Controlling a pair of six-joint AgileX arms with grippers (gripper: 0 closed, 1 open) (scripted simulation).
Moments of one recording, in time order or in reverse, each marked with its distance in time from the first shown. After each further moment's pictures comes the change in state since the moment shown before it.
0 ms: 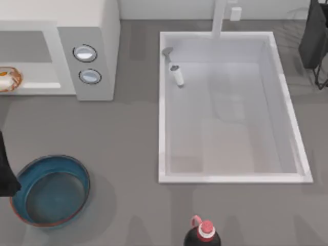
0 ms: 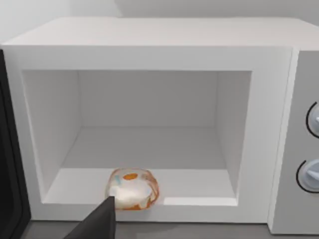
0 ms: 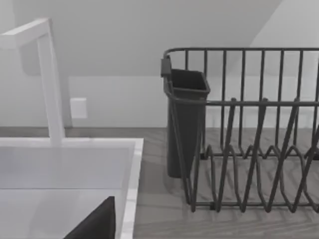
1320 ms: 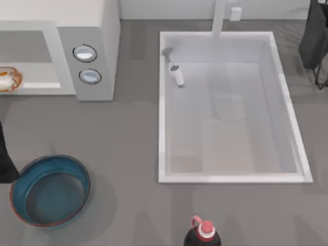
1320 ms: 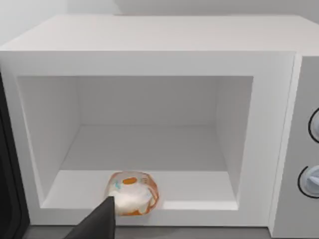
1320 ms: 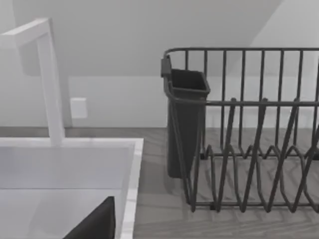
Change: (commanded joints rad) left arm 0.015 0.203 0.071 0.103 0.018 0.007; right arm 0.000 0.000 0.000 0.000 0.000 0.000
